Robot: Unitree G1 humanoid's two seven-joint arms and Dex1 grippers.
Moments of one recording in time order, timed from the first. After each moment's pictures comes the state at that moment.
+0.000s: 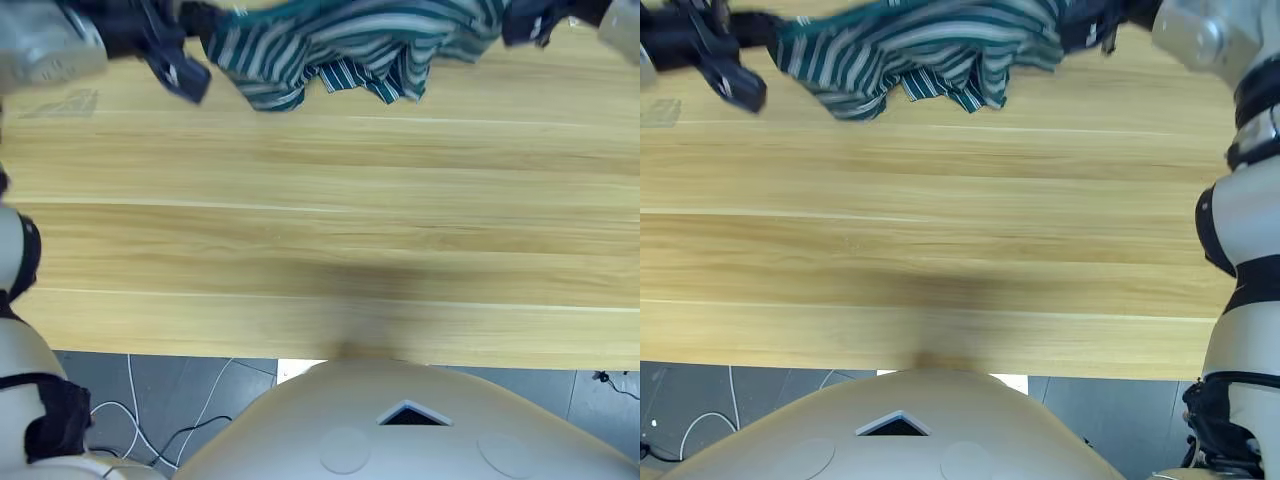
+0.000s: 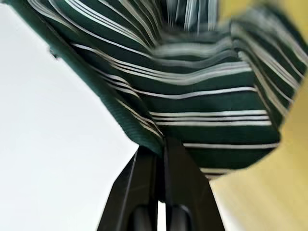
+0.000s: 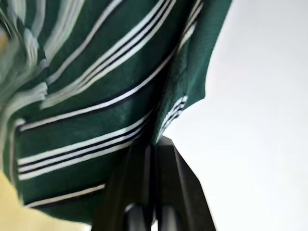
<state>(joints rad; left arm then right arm) -0.94 1.02 -0.79 0.72 0.87 -0.96 0.03 -1.14 -0.74 0.78 1.19 -0.83 -0.90 -0.09</state>
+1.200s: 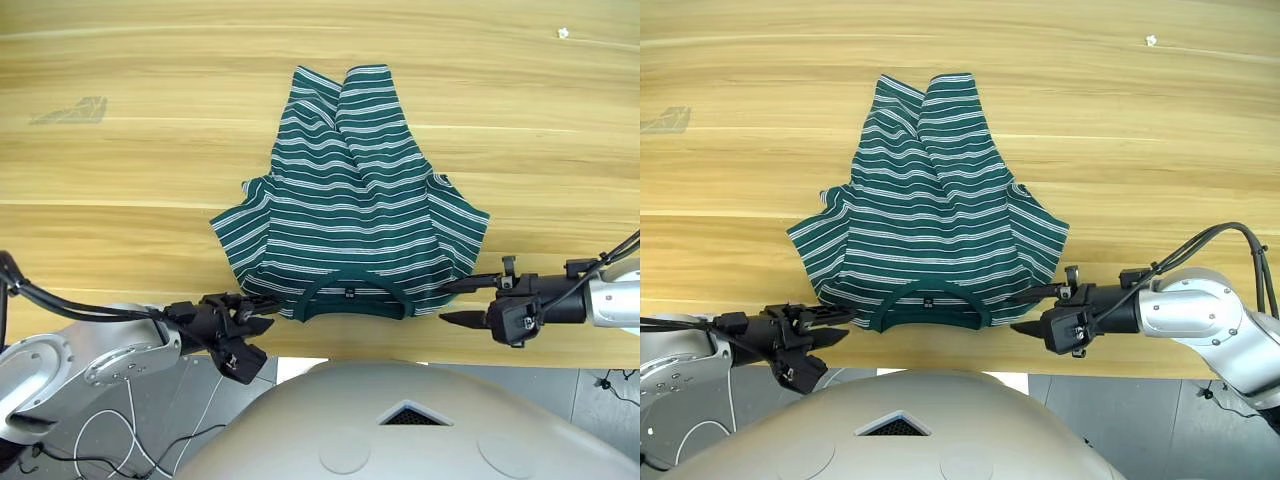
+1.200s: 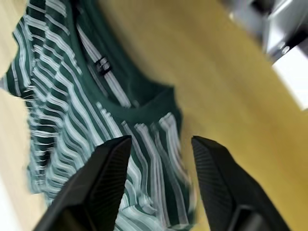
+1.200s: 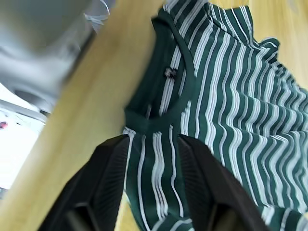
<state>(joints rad) 0.60 1.35 -0.16 -0.69 0.34 -0.34 -0.69 0.28 -1.30 0.30 -0.56 0.24 -0.22 0.91</state>
